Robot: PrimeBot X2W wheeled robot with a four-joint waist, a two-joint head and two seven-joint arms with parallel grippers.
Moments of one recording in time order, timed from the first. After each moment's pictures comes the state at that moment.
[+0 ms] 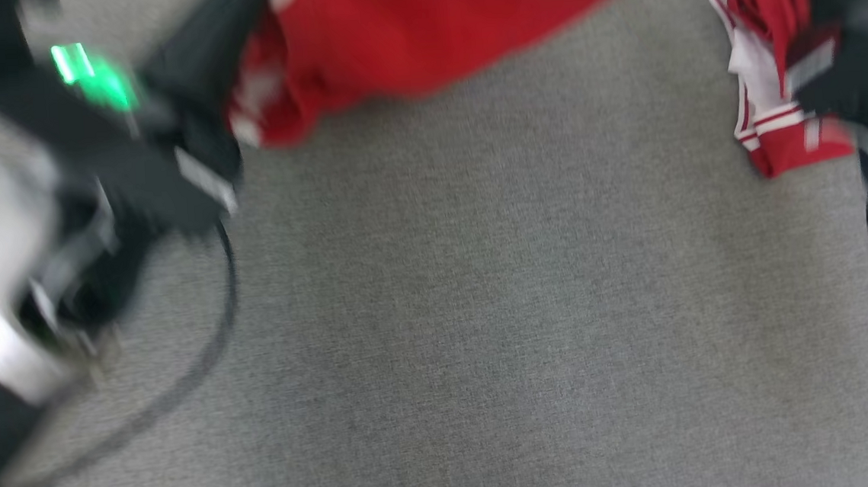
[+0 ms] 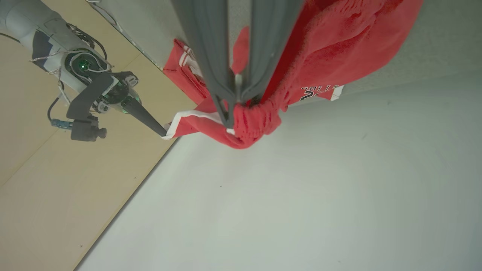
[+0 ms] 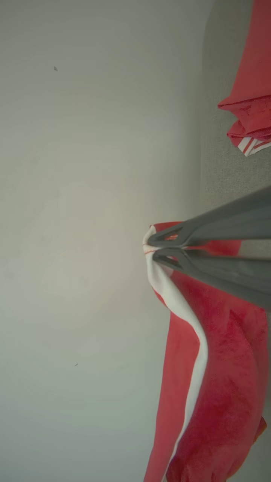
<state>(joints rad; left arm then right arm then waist) -1.14 0.65 -0.84 0.05 -1.41 -0.13 -0.05 -0.90 -0.55 0.33 0.25 0.80 0.13 0.02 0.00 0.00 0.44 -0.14</state>
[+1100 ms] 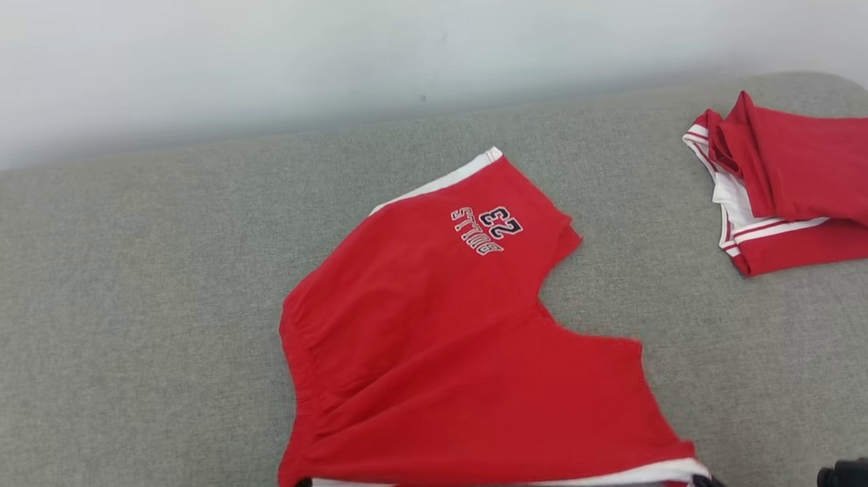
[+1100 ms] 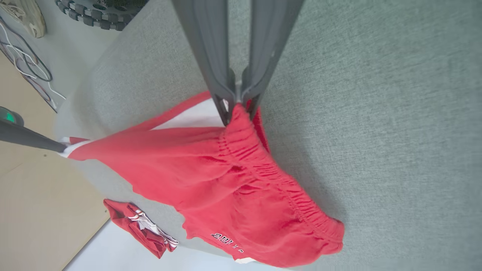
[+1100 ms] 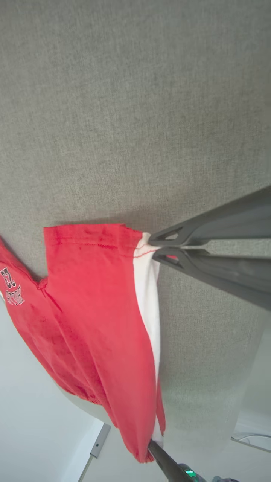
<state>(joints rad) -0.28 0.70 -0.92 0.14 -1.04 -0.11 -0.26 0.28 -0.32 0.10 -0.14 0.70 0.13 0.27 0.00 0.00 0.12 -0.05</state>
